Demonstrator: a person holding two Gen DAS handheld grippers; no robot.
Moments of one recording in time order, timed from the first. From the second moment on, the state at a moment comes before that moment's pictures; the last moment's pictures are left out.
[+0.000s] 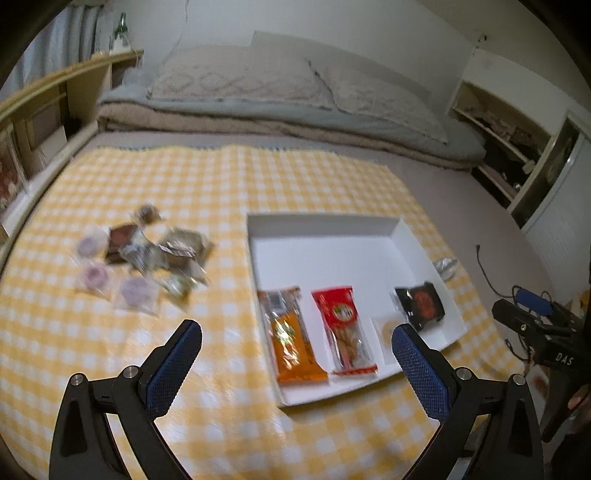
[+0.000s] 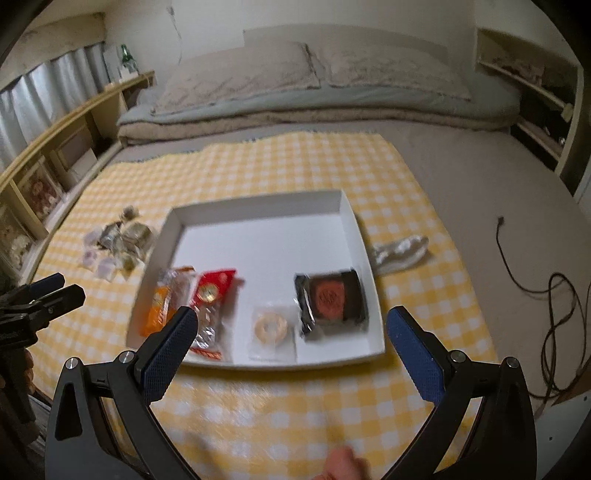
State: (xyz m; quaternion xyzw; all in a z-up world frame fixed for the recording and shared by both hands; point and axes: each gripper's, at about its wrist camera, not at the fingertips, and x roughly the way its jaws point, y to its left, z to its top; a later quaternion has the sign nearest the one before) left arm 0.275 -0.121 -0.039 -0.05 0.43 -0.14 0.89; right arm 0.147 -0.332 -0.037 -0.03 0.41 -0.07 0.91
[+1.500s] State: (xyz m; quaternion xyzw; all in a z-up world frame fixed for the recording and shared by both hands) left arm 0.416 0.100 -0.080 -0.08 0.48 0.03 0.88; right arm 0.332 -0.105 -0.103 -0.08 0.41 0.10 0.90
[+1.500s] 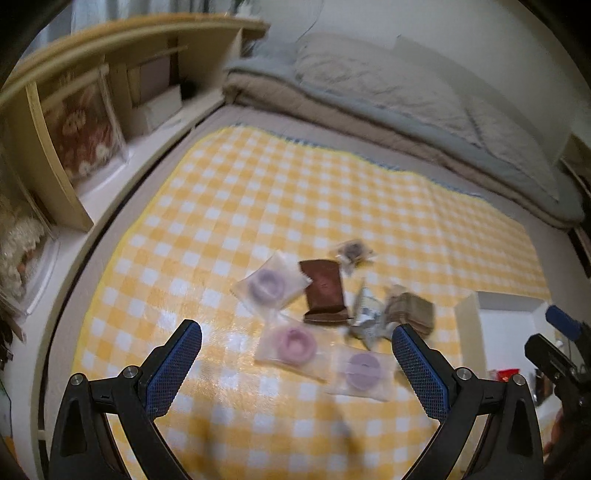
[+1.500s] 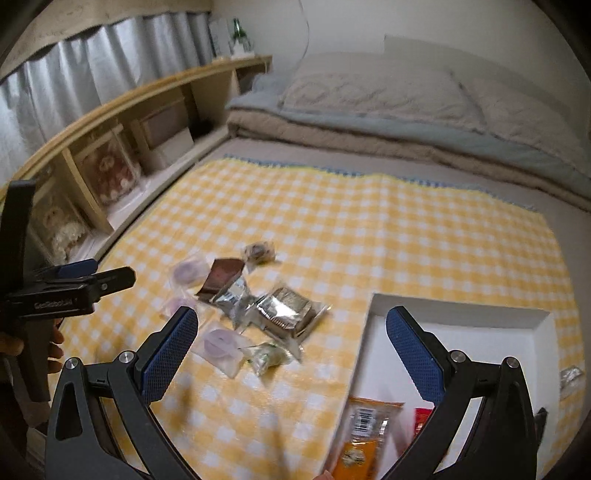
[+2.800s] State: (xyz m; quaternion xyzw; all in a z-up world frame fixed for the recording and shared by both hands) left arm 0.532 0.099 -0.210 0.03 0.57 0.09 0.82; right arm 0.402 -0.122 -0.219 0.12 0.61 0.09 0.77
